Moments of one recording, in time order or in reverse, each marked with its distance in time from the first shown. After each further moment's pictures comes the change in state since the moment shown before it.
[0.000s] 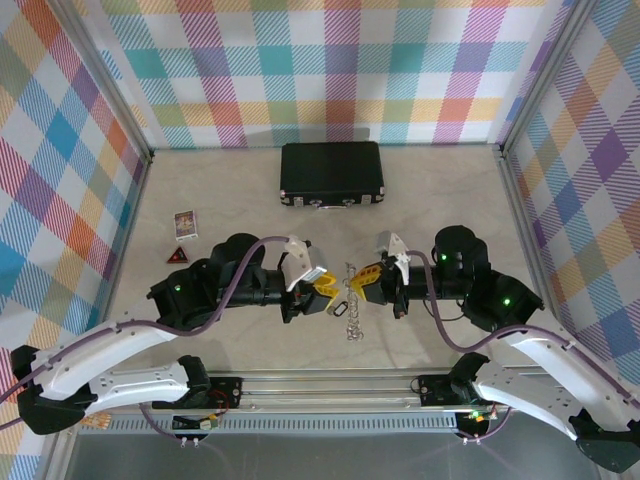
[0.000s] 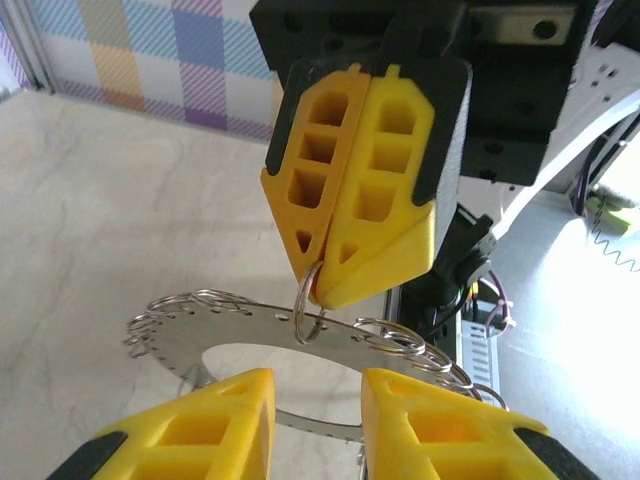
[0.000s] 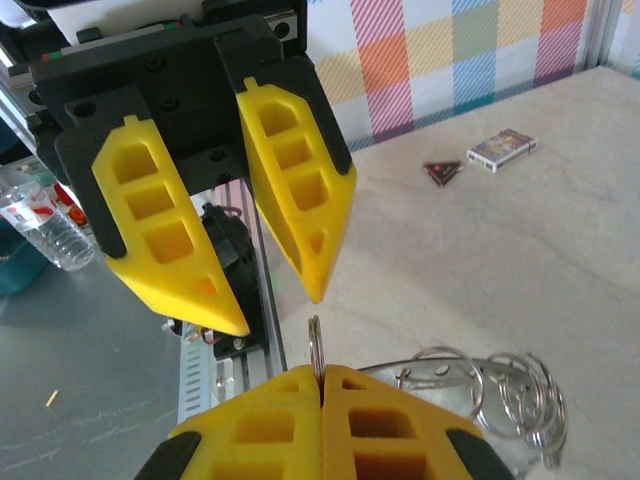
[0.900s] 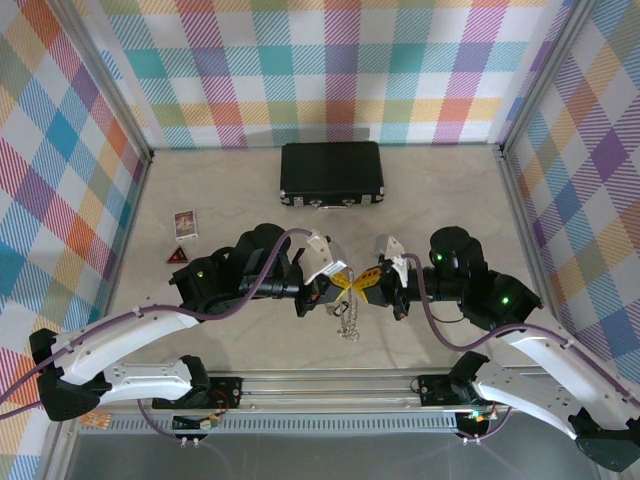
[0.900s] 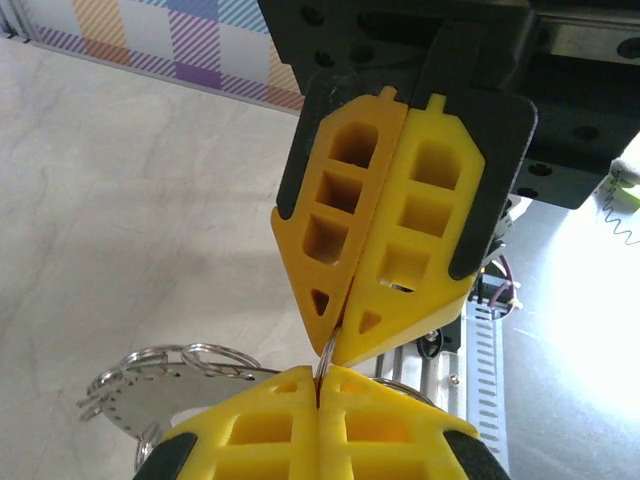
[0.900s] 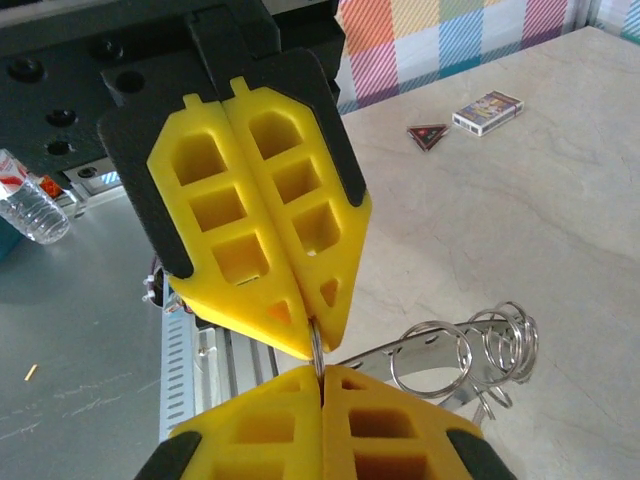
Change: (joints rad) left arm -0.001 0.127 0.091 -0.053 0.008 0.006; right arm 0.003 0.005 0.002 -0.063 0.034 -0.042
